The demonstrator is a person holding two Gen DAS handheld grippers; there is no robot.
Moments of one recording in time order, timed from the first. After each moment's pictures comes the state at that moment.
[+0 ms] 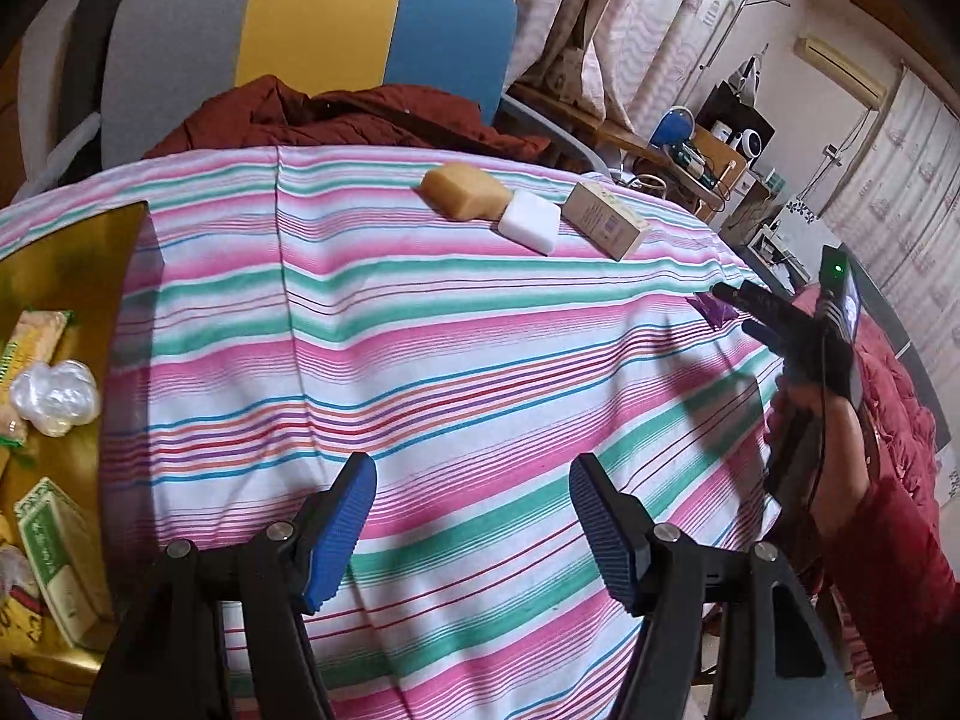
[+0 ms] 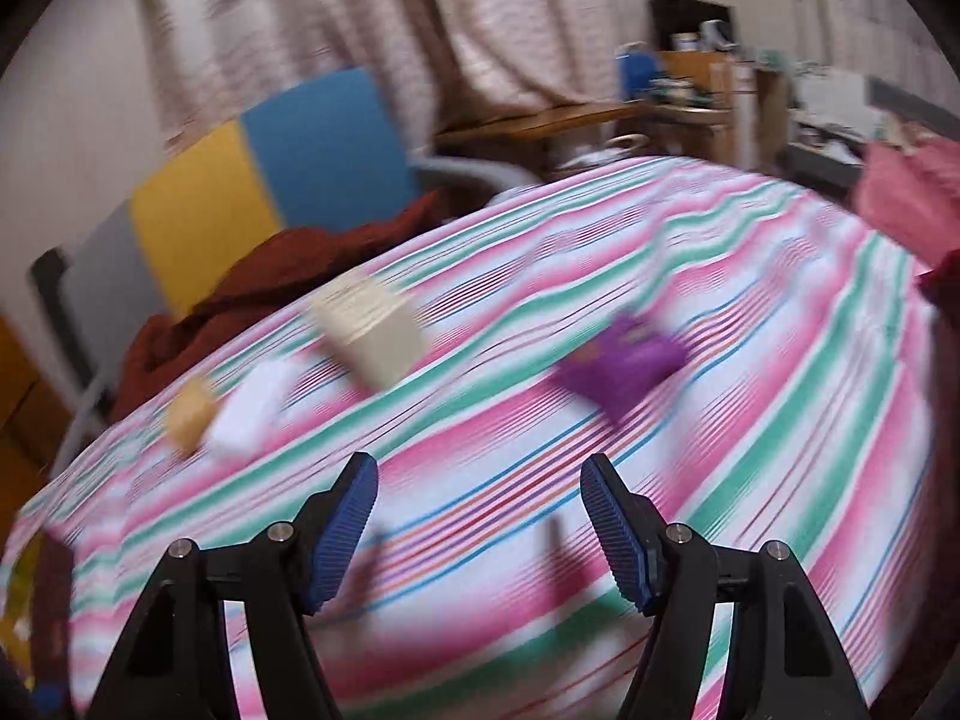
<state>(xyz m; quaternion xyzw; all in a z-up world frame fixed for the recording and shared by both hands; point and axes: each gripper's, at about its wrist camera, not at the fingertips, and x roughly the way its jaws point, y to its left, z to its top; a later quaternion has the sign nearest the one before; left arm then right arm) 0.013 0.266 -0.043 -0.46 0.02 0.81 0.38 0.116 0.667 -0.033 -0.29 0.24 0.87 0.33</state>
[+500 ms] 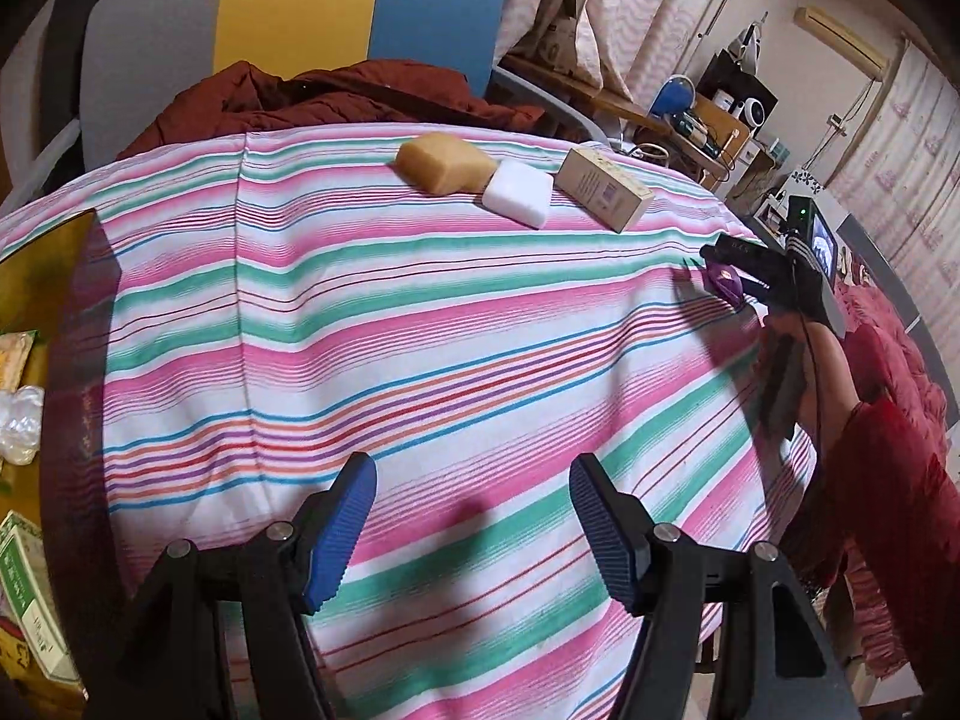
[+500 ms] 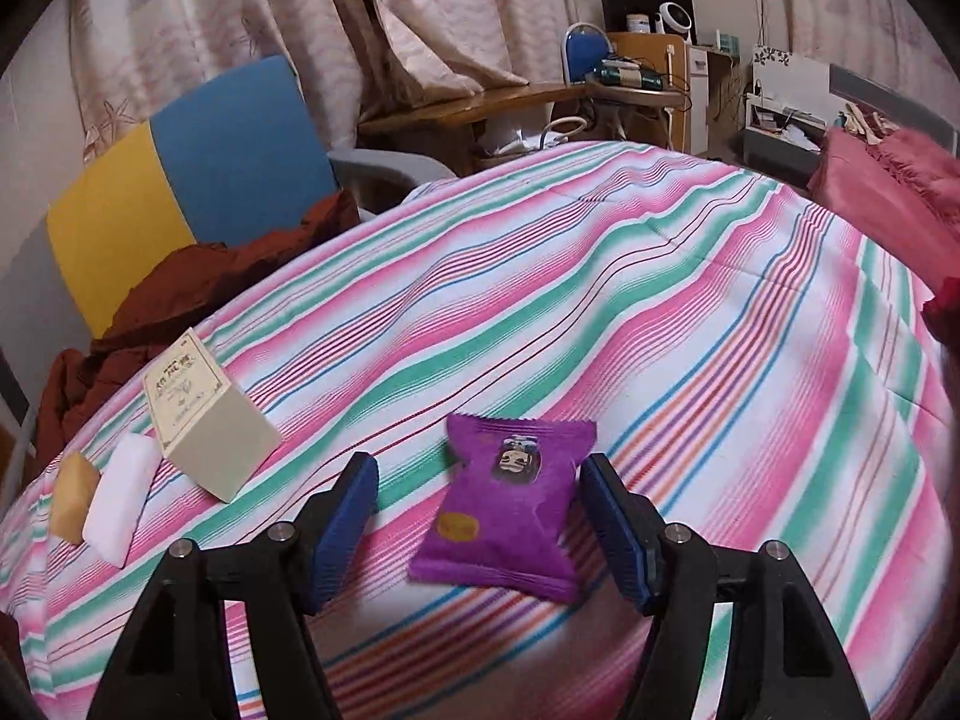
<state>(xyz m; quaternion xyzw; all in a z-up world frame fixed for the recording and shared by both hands) 0.006 0.301 -0.055 -0.47 0.05 0.79 0.37 0.076 0.743 -0.055 -0.33 0.25 0.84 0.36</state>
